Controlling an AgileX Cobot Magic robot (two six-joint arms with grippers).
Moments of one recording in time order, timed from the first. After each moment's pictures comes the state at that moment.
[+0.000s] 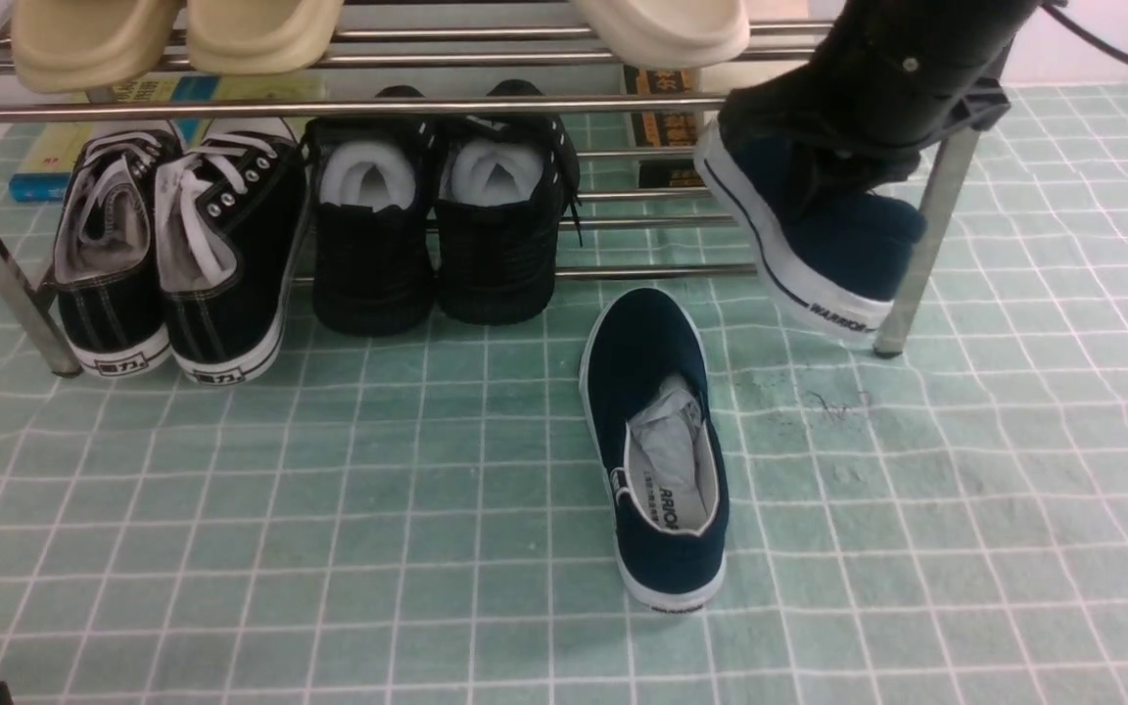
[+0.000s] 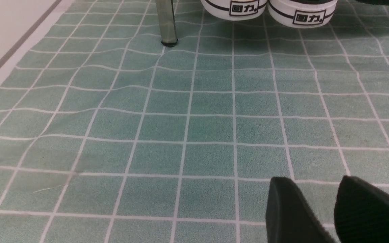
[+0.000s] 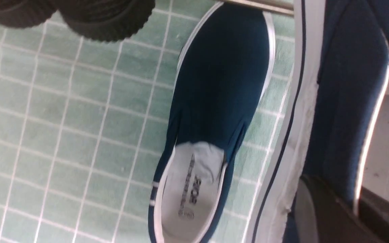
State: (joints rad) right arm 0.44 1.82 -1.91 0.12 1.27 0.22; left arm 0.01 -0.01 0.02 0.16 0.36 -0.12
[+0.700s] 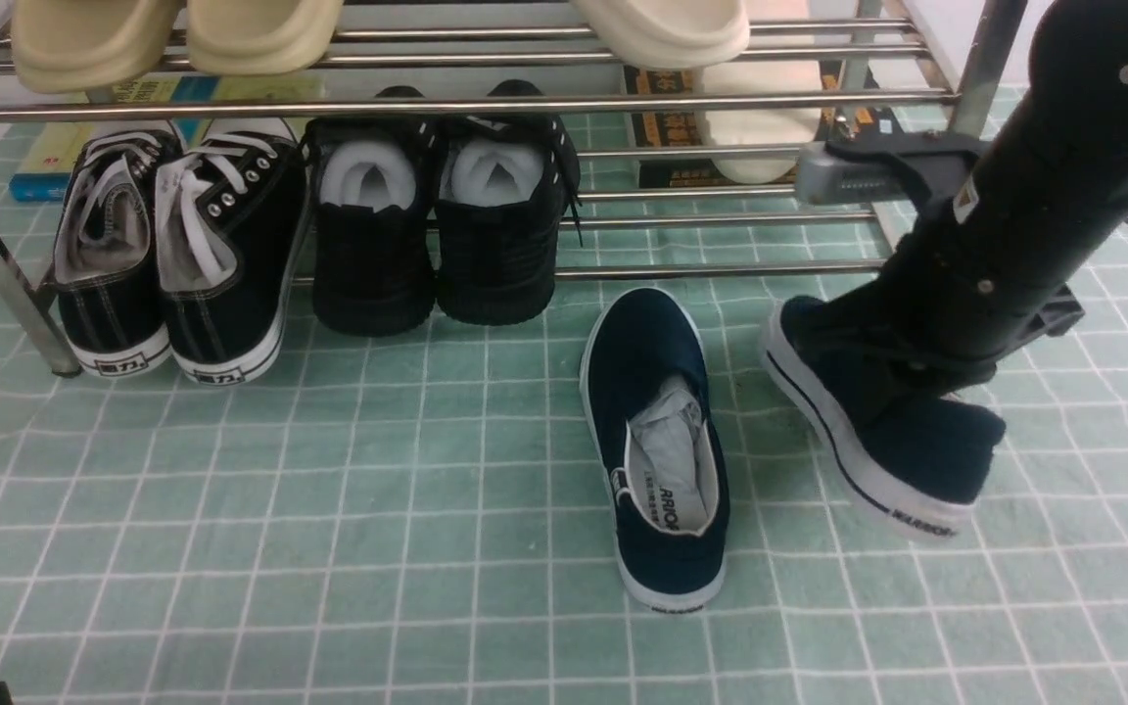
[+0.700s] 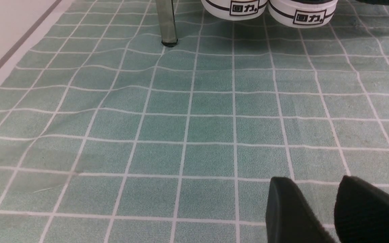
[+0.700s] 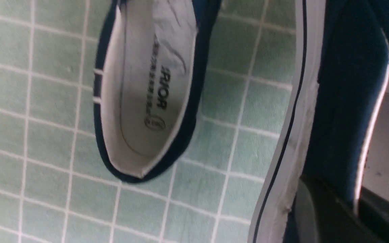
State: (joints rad) right arm 0.44 1.66 -1.41 0.16 1.06 0.22; left arm 0.01 -0.01 0.02 0.16 0.36 -0.12
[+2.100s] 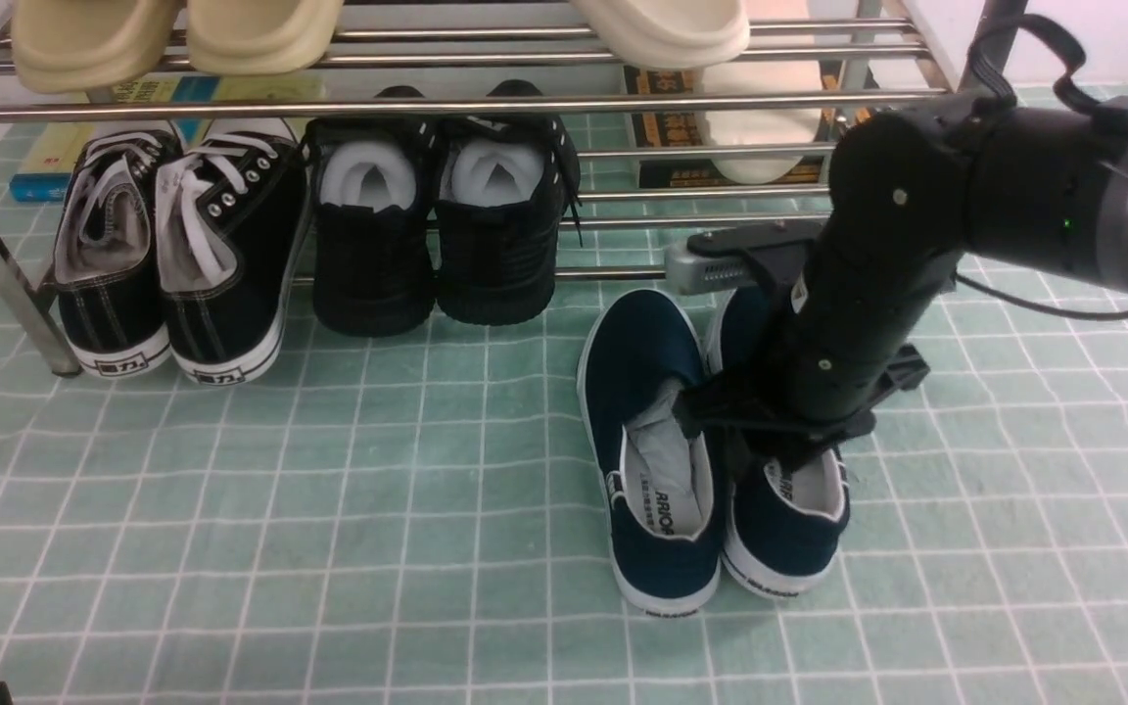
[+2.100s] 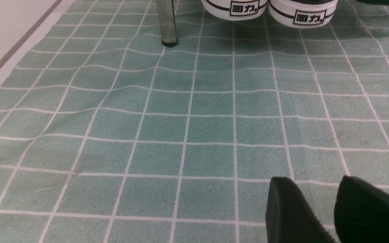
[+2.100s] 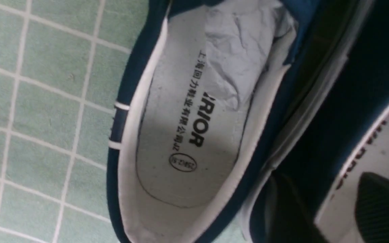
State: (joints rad) right arm 0.54 1.86 -1.45 0.14 1.00 0.22; left arm 0.01 -0.01 0.02 0.16 0.36 -0.12
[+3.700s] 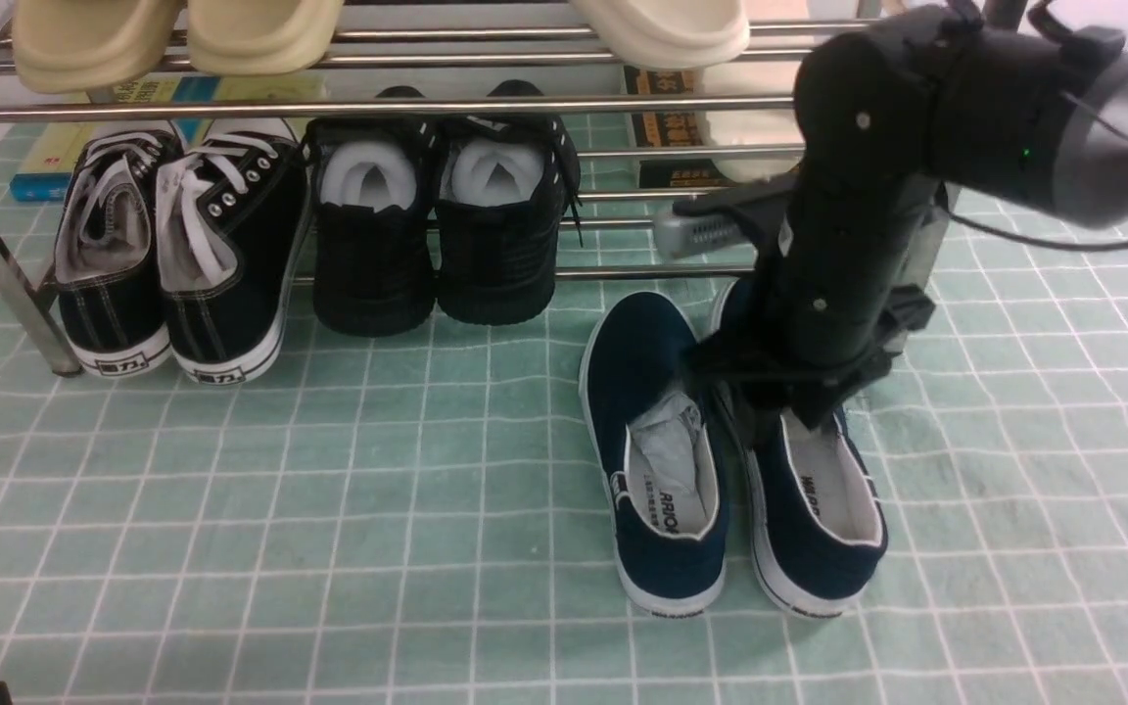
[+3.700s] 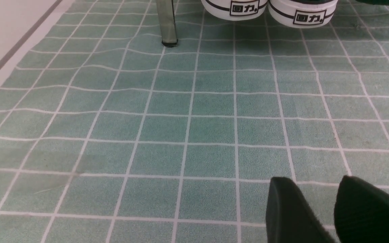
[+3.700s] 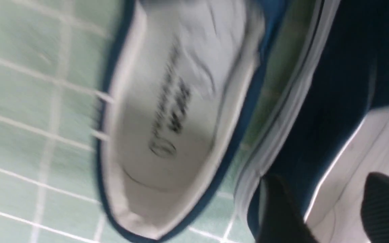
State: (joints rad) right arm 0.55 1.92 -1.66 0.07 1.22 0.22; left arm 0.01 -0.01 0.02 0.16 0.36 -0.12
